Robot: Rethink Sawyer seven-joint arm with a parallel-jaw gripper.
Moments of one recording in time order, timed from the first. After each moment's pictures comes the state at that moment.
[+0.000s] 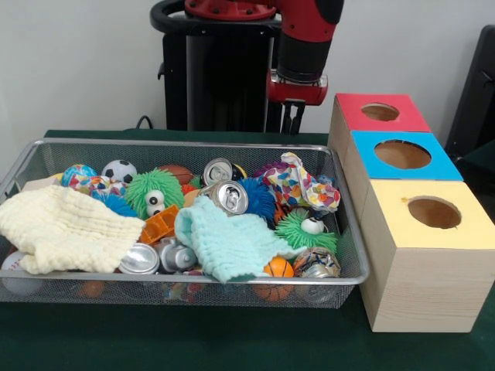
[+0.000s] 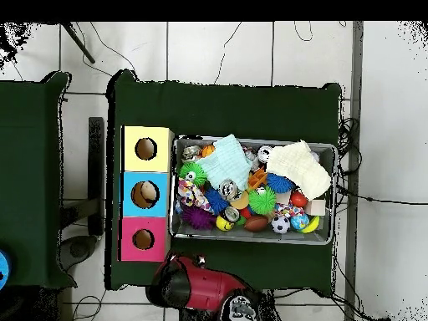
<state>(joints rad) -0.07 -0.58 -0.09 2.23 0.03 -0.03 1.62</state>
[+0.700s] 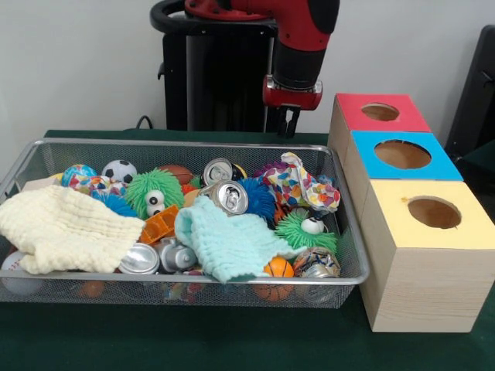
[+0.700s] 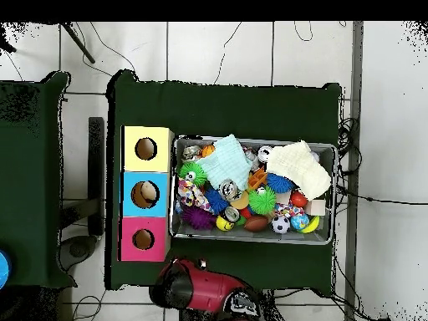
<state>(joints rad) -0.08 -0.52 -0.09 2.24 0.03 -0.06 1.62</state>
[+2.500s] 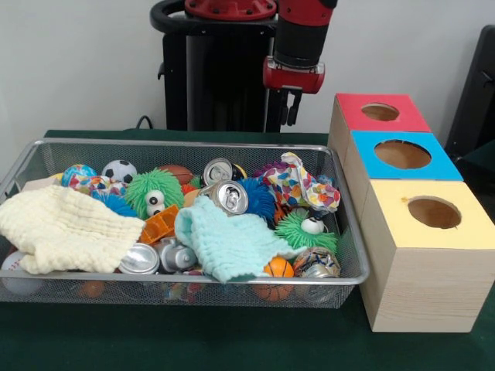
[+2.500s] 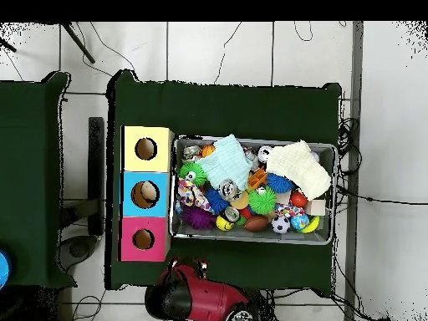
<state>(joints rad) -0.07 -0.65 -0.10 2.30 0.03 -0.09 1.62</state>
